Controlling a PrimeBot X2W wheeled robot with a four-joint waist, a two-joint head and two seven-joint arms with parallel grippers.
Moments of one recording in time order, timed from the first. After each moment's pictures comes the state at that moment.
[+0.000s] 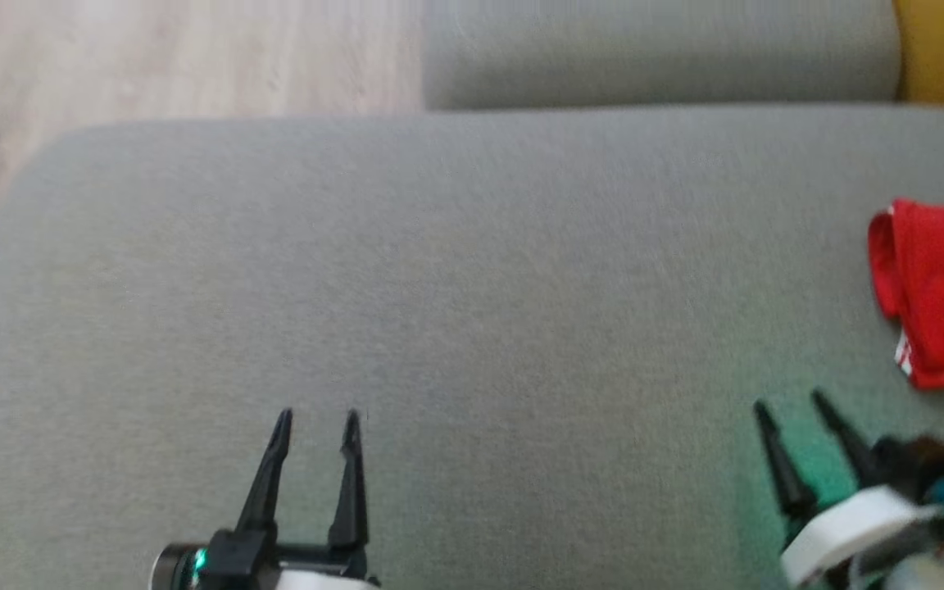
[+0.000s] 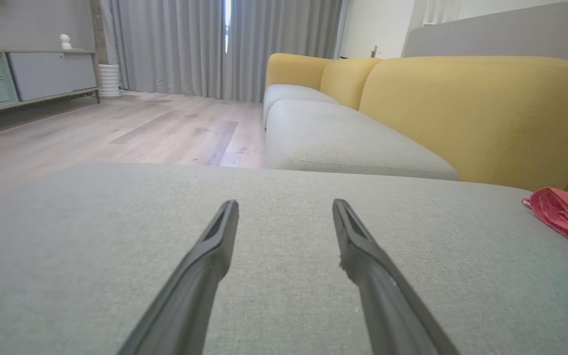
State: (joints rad) left arm 0.09 0.05 -0.34 0.10 -0.21 0.12 -0.26; right arm -0.01 -0.31 0.21 0.37 0.36 0.13 -0.15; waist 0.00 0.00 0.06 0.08
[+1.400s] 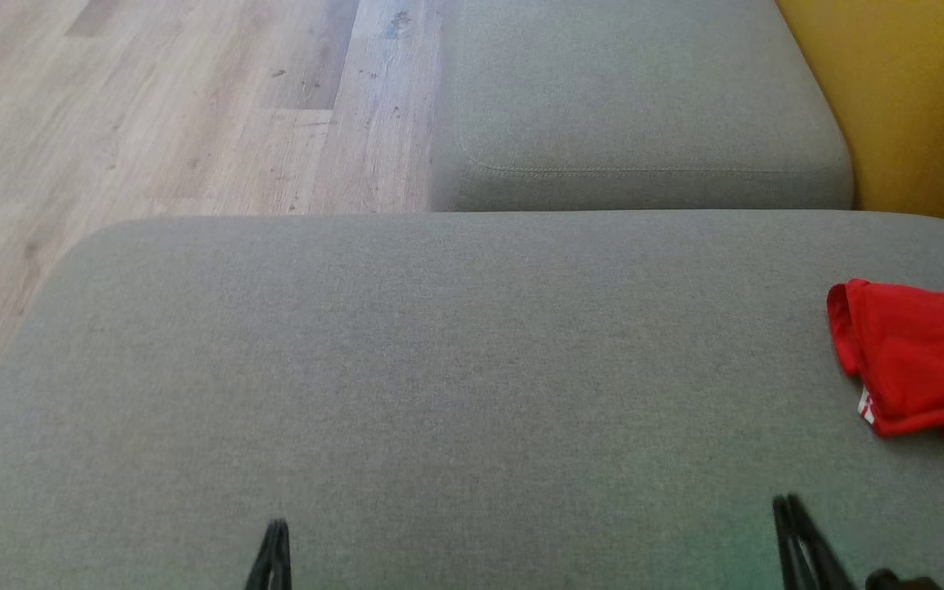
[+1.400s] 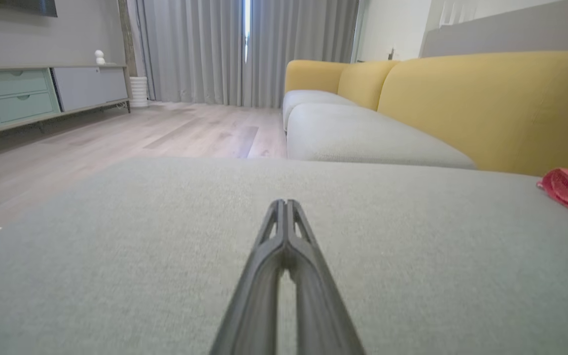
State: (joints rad) left arm 0.30 0.06 -0.20 0.10 -0.14 0.03 -0.25; right arm 0.34 -0.04 0.03 0.07 0.10 0.13 -0.25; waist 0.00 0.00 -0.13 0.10
